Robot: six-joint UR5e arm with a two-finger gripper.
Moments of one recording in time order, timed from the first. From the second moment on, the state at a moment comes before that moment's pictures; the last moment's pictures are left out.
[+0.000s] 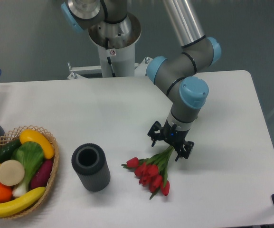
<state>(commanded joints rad) 2.62 -2.05 -1.79 -0.81 1.31 1.20</state>
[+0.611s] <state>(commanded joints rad) 2.60 -2.08 -1.79 -0.81 1.34 1.20</state>
